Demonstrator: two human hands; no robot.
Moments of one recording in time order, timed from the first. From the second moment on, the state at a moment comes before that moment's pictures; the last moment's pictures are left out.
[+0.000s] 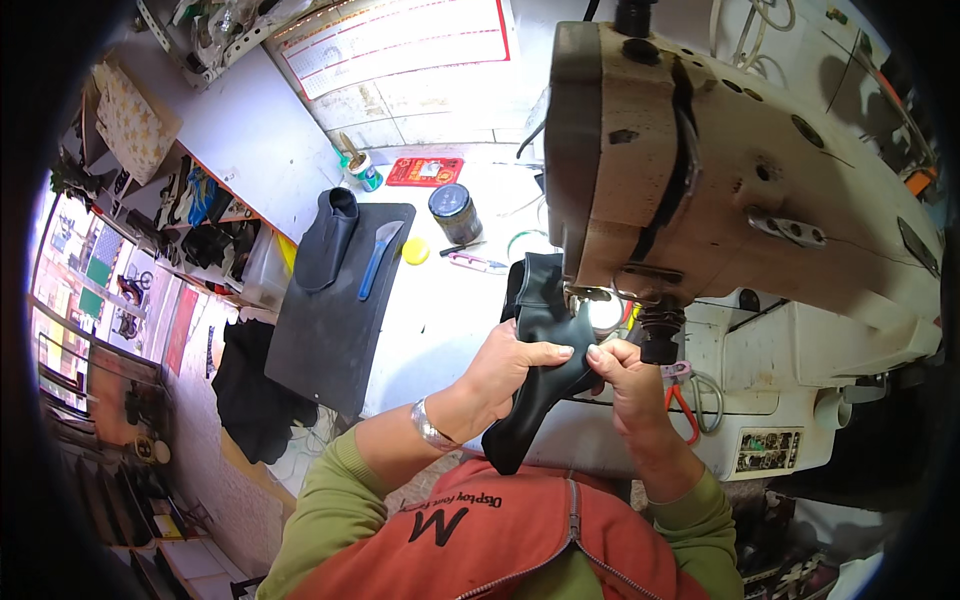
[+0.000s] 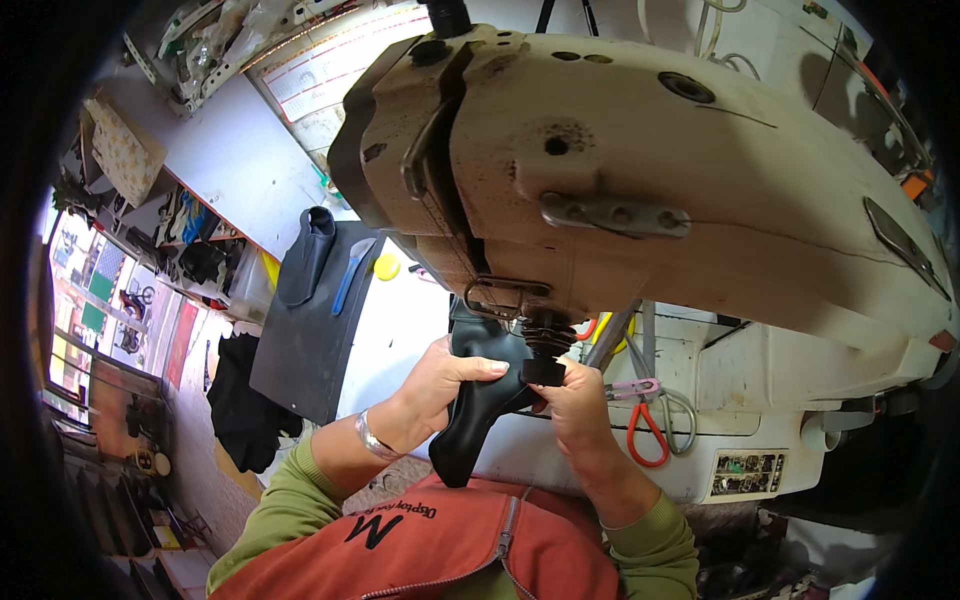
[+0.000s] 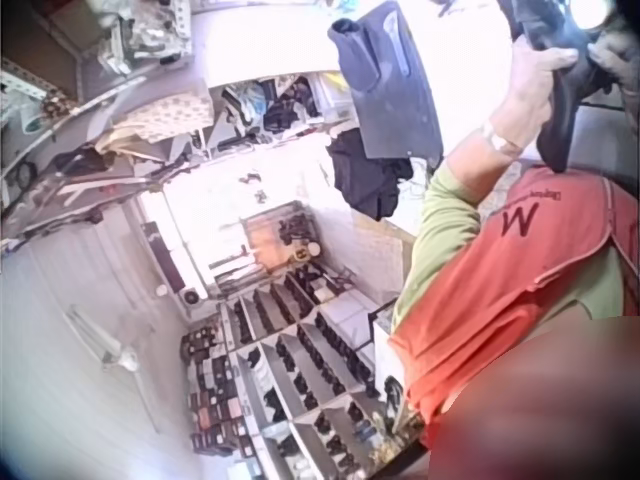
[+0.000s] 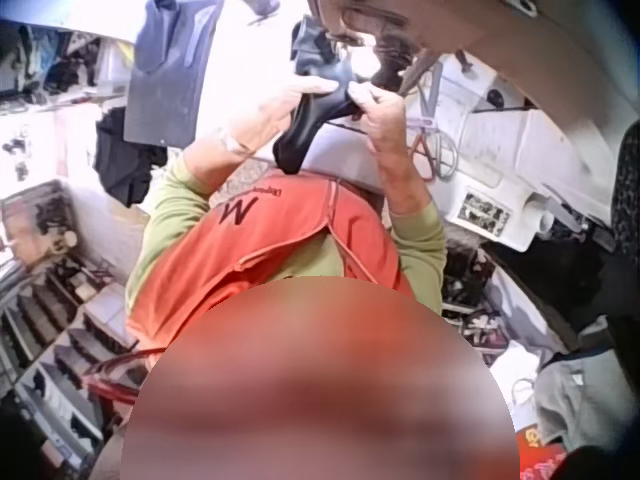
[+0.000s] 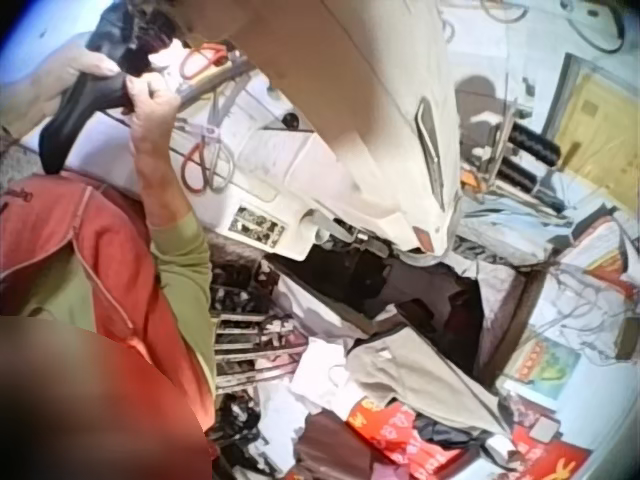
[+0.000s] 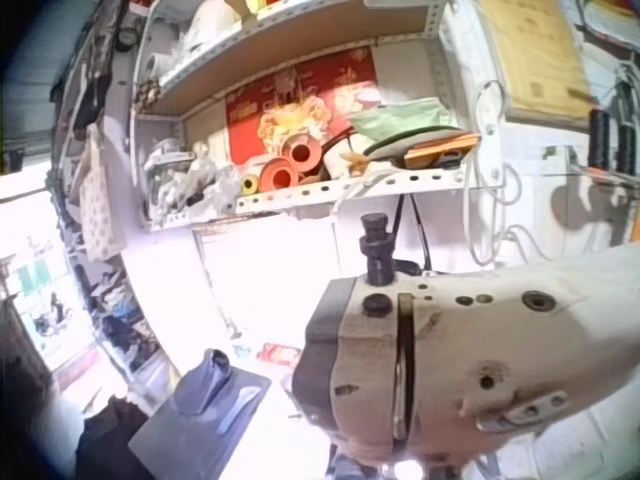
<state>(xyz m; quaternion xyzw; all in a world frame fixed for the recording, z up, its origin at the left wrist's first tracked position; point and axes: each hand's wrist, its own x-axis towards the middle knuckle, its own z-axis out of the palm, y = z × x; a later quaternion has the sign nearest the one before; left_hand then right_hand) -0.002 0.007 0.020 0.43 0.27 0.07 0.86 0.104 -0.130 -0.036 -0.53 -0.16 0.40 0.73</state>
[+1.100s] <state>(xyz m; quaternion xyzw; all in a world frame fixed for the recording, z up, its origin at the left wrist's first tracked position) 0.024 0.071 0.020 0.59 0.22 -0.04 0.78 0.084 -0.118 -0.029 -0.56 -0.16 0.35 0.73</state>
